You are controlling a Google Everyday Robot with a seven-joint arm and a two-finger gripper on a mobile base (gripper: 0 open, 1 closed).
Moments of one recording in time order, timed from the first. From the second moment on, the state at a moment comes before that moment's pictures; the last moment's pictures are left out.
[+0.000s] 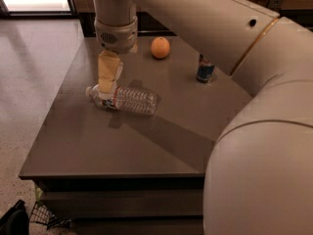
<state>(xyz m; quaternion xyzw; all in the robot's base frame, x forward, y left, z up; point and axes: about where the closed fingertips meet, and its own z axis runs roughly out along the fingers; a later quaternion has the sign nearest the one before) 0.588 0.083 0.896 -0.60 0.80 0.01 0.06</state>
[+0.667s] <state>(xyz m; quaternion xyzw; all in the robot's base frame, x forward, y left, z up) 0.587 0.097 0.869 -0.56 0.83 0.00 0.02</state>
